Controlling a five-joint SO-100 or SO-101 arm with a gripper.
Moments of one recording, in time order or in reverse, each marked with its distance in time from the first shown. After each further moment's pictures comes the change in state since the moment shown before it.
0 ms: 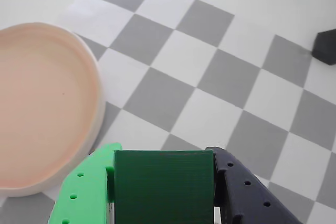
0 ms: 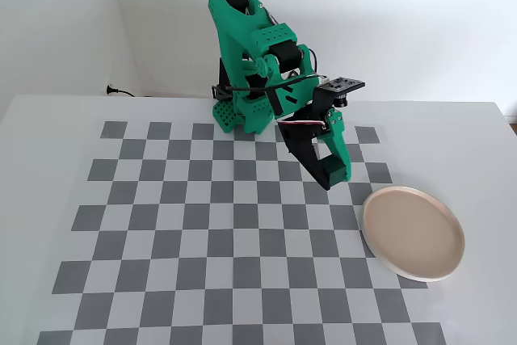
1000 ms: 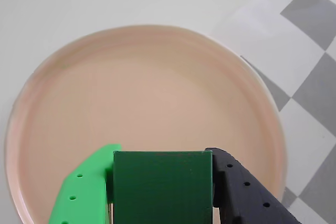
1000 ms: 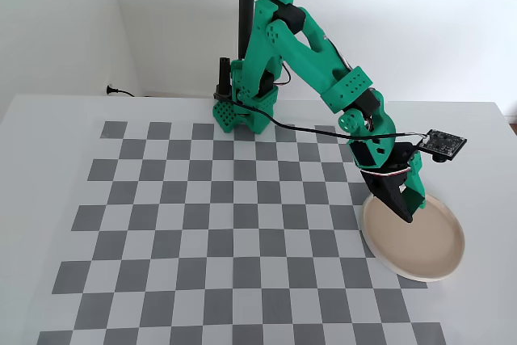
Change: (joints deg) arm -17.6 -55.7 -33.3 -14.5 3.9
